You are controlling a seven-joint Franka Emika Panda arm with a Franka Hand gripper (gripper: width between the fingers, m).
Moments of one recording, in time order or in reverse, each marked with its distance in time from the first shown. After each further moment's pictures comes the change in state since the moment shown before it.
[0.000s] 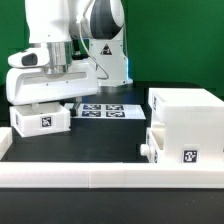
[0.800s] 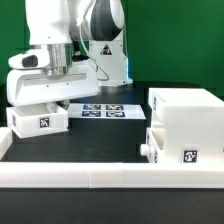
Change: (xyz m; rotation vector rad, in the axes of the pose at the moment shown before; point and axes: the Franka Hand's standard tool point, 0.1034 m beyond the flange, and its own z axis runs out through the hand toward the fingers) arm 0.002 -0.001 0.001 0.003 0.001 -0.001
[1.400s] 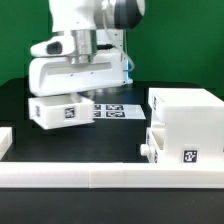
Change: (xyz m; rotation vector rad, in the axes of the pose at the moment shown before) arm 0.073 -0.036 -0.031 0.001 0.029 -0.006
